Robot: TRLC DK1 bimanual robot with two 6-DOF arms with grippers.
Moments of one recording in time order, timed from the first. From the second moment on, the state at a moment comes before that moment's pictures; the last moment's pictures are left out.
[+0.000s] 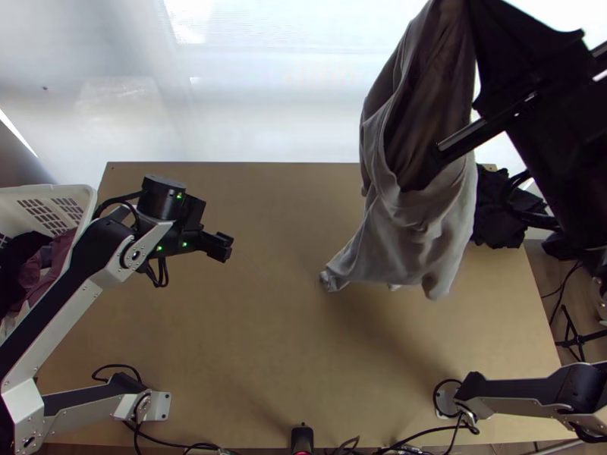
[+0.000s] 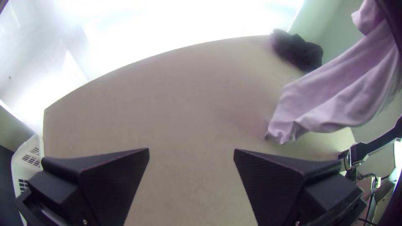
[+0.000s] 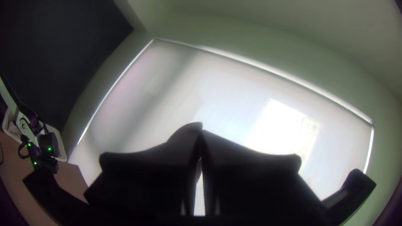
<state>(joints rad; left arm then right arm) -0.42 1.32 1.36 -0.89 0.03 -0.04 0.87 1.43 2.28 -0.35 0.23 -0.73</state>
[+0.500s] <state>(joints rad) -0.39 1.31 1.33 -0.90 0.03 -0.04 1.13 1.39 2.18 -0.31 0.27 -0.76</state>
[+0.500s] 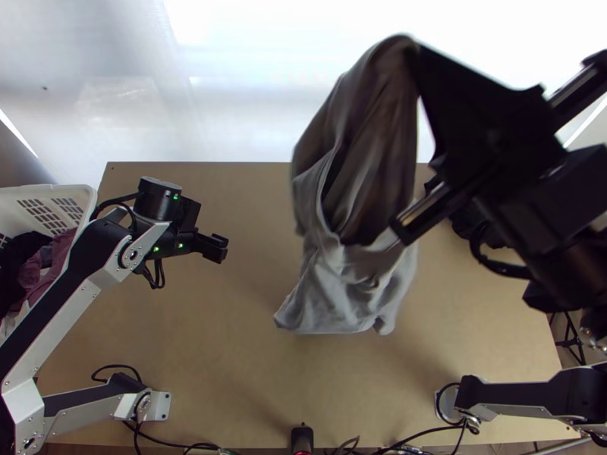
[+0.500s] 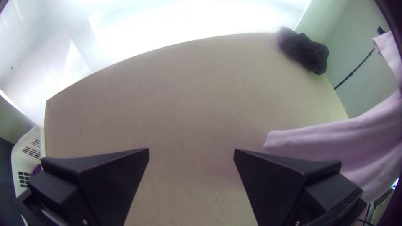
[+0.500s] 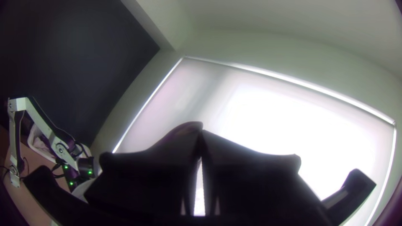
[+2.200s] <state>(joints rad) -0.70 1.83 1.72 -0.89 0.08 -0.04 0.42 1.21 1.07 -0.11 0.06 -0.53</state>
